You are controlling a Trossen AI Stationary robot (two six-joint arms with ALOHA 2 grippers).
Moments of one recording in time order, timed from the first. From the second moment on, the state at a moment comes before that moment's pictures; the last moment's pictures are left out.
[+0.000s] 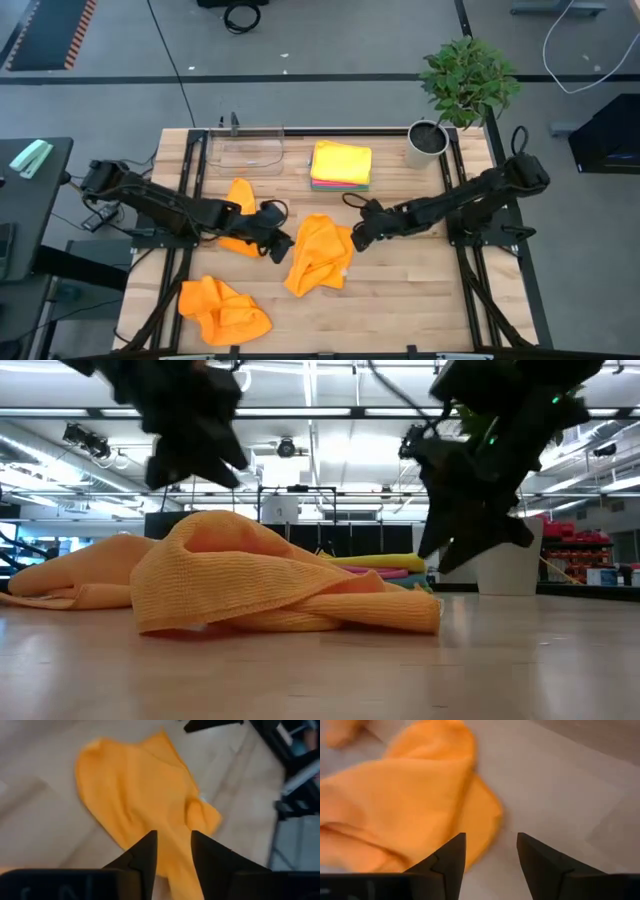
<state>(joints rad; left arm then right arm) -0.25 1.32 0.78 -0.20 -0.20 -0.94 0.18 1.51 0.73 -0.20 0.26 1.10</state>
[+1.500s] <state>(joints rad) 0.06 1.88 1.18 -0.24 -0.13 0.07 0.20 1.63 0.74 -0.14 0.32 1.14</state>
